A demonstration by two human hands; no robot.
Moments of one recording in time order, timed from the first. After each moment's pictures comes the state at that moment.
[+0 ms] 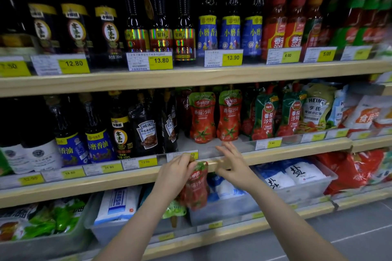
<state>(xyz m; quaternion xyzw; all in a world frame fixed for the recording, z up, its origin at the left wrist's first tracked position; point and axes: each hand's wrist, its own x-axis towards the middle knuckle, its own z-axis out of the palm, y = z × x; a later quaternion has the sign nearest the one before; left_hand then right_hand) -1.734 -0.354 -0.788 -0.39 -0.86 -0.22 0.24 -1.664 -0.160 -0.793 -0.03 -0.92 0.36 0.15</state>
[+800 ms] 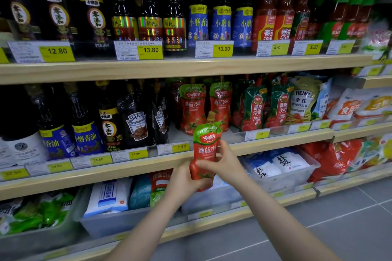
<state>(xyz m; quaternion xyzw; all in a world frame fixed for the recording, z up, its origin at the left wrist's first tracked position) -1.707 -0.321 -0.828 -0.31 -0.80 -0.51 -0.06 -1.640 -0.195 -0.772 -0.11 -0.78 0.59 0.17</state>
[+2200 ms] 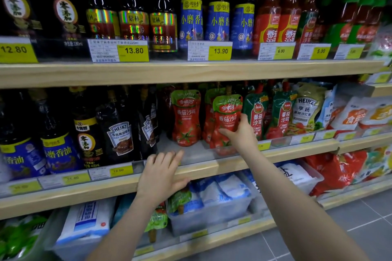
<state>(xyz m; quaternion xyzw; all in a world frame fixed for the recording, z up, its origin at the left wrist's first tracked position) -1.783 -0.325 -0.832 -0.40 -0.83 -0.04 0.38 -1.724 -0.088 -0.746 -0.25 -0.85 0.36 0.31</state>
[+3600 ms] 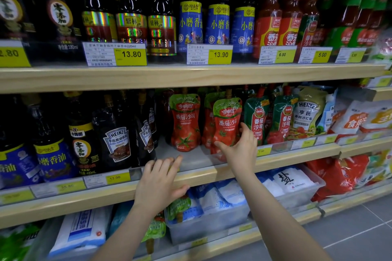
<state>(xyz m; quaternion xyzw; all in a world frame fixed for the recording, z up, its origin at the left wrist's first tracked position) -1.779 -0.324 -0.831 -0.40 -0.82 -0.05 0.40 -1.720 -0.105 -0.777 -0.28 -0.81 0.27 0.43</state>
